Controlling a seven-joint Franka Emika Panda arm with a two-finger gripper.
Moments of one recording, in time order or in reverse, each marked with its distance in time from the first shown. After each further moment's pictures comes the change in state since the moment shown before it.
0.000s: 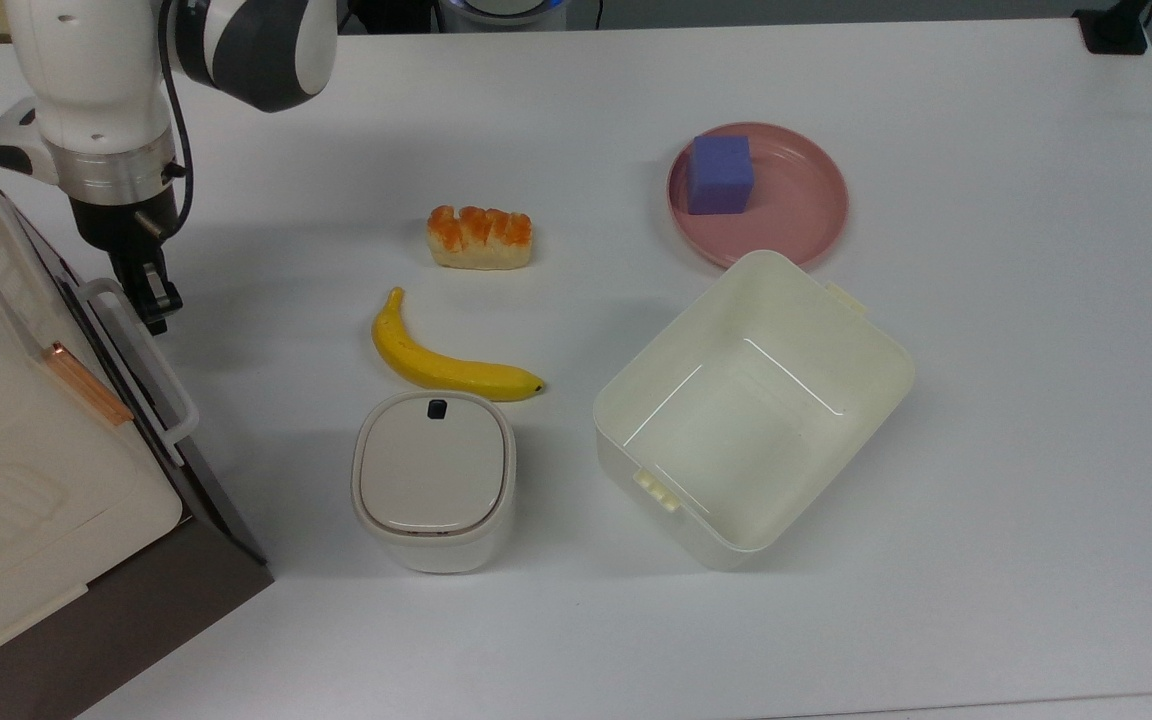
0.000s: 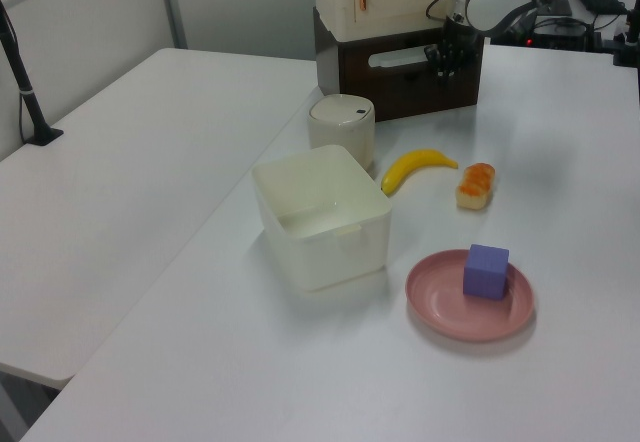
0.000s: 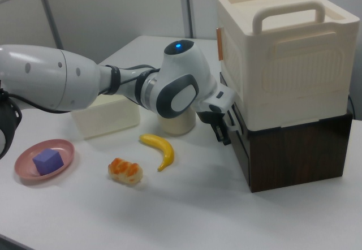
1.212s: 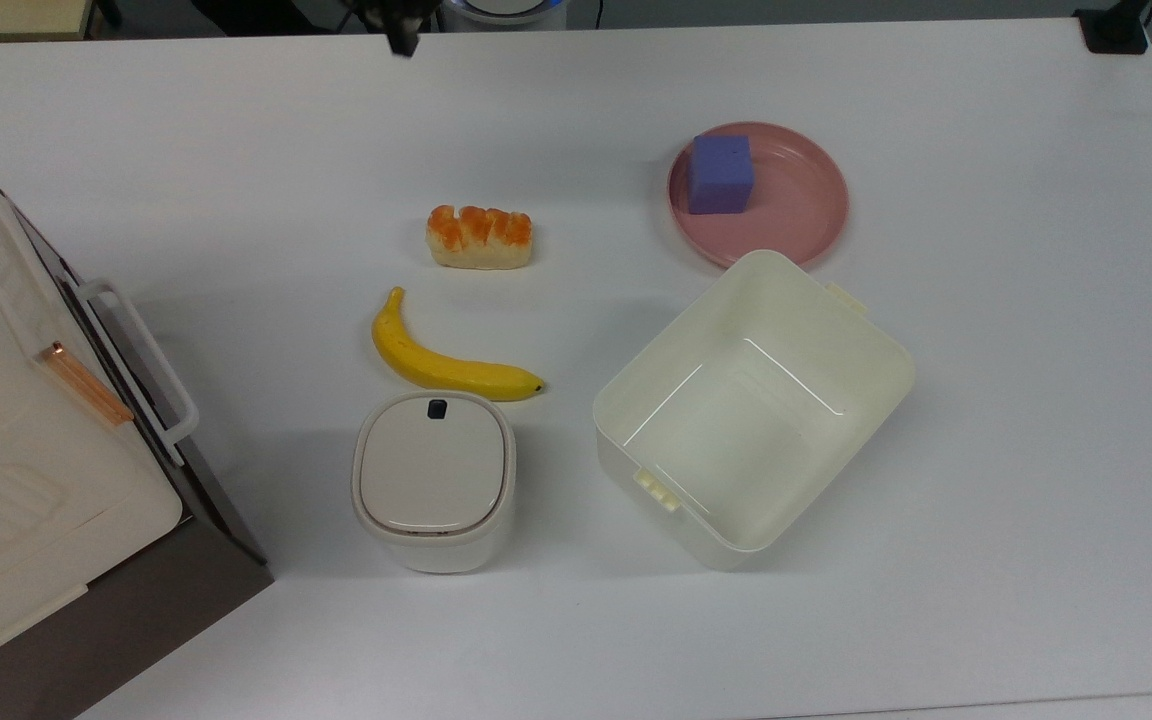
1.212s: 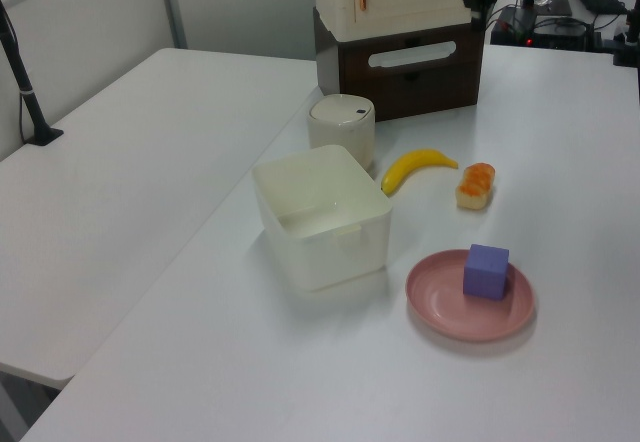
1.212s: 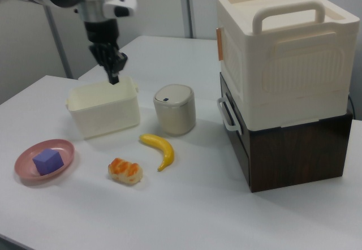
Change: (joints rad) arm 0.089 -0.410 0.211 0.129 0.109 -0.841 -0.444
